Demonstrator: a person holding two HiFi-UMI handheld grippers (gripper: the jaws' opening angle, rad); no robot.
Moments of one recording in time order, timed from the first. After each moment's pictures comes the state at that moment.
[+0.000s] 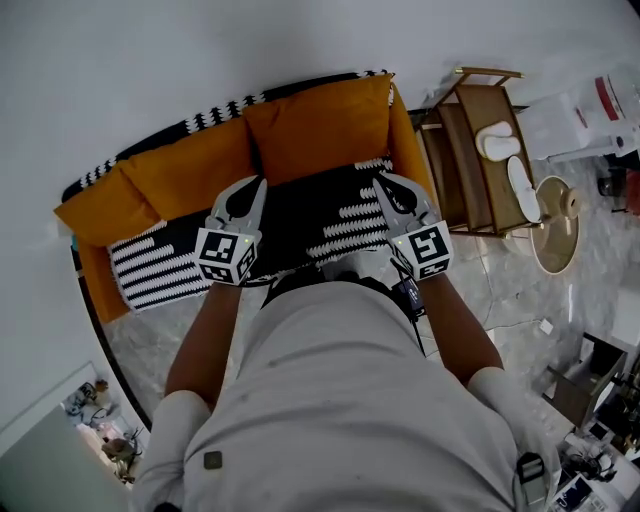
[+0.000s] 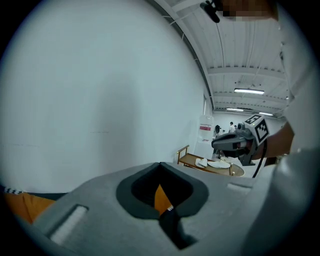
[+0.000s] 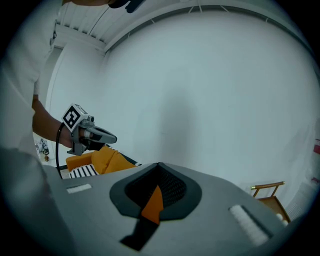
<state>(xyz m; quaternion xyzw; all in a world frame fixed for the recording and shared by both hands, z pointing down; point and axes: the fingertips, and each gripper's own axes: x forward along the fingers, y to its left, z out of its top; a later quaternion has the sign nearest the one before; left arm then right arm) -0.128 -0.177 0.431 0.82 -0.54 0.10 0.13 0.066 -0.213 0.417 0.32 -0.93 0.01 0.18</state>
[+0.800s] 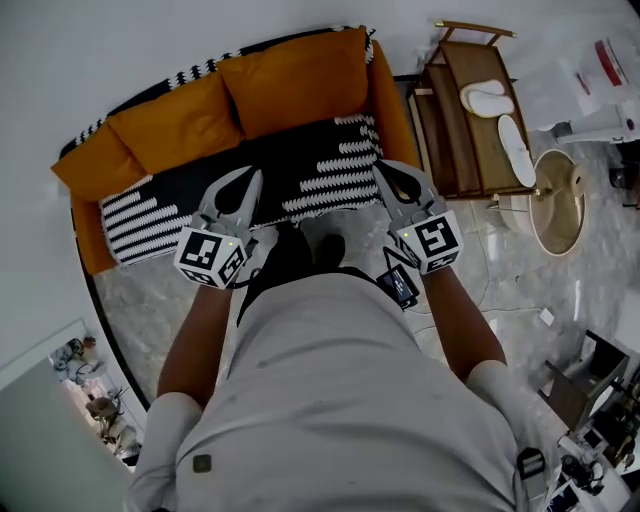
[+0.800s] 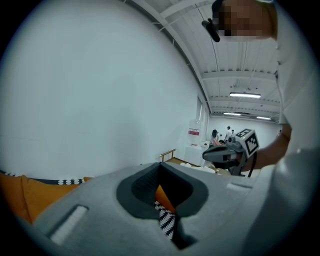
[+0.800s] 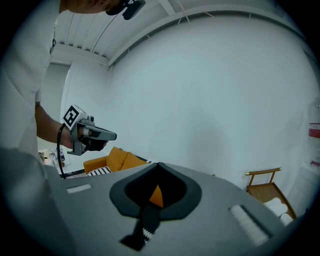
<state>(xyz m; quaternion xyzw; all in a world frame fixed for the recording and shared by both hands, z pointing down) 0.034 -0.063 0.393 0.83 -0.54 0.08 0.13 0.214 -0.116 0.410 0.28 -0.95 0.04 0.14</state>
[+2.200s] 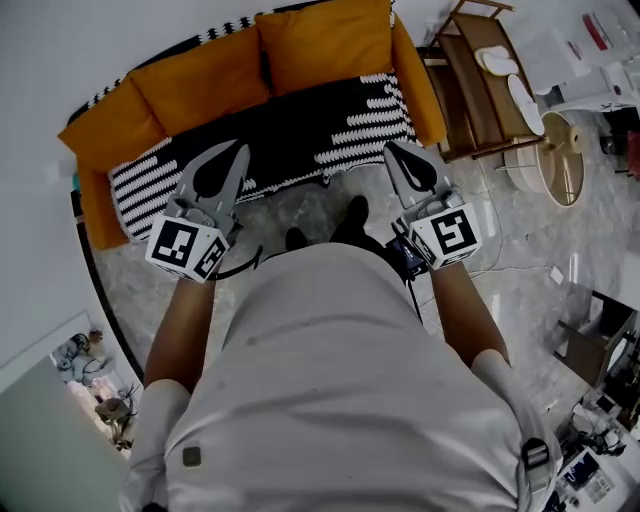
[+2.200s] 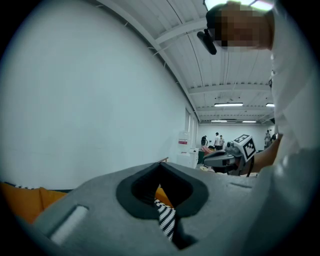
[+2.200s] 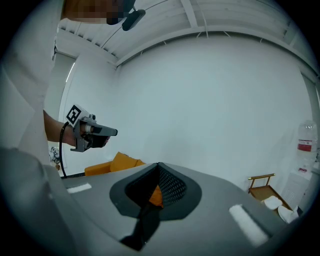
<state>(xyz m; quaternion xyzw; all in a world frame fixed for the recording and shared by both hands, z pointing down) -0.111 0.133 0.321 0.86 -0.50 0.03 0.08 0.084 0.095 0.347 0.32 -0.94 0.00 0.12</state>
